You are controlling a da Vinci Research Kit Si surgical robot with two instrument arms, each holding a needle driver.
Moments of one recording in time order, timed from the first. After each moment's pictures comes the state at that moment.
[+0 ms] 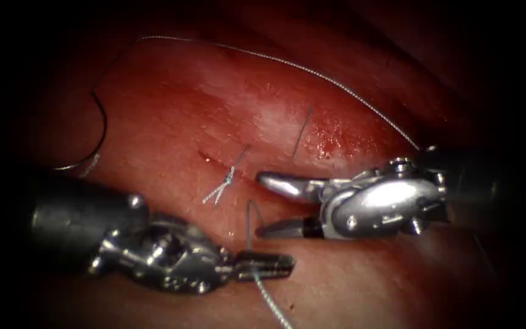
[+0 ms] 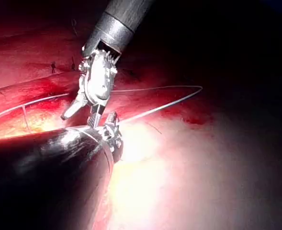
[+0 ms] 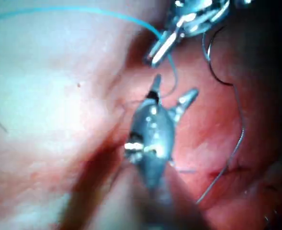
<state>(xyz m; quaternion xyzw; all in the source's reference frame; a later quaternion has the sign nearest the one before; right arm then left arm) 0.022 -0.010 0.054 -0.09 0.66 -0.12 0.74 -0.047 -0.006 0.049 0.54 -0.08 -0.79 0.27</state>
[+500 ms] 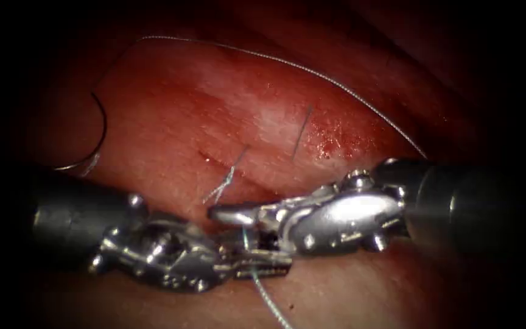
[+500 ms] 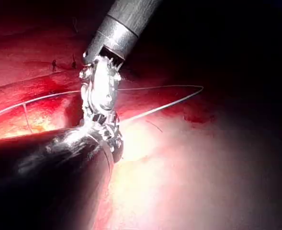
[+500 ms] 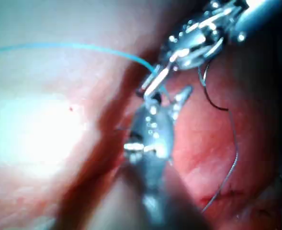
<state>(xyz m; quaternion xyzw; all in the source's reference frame) 0.026 -0.010 0.053 -0.08 0.66 -0.15 0.73 -0.047 -0.006 0.050 0.54 -0.08 -0.79 0.26</state>
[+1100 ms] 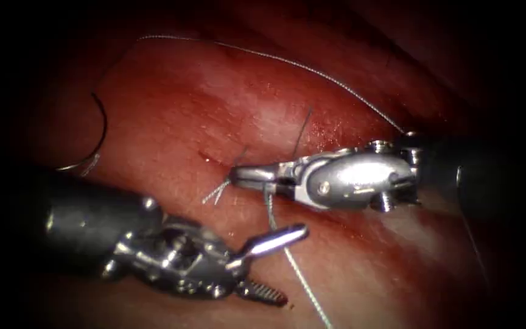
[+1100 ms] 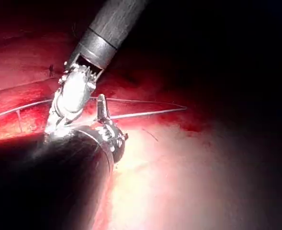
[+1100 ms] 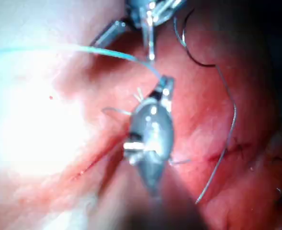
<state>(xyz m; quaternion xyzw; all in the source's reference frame) 0.024 -0.005 0.059 -0.03 0.62 -0.02 0.78 -0.049 -0.006 0.048 0.56 -0.11 -0.80 0.20</state>
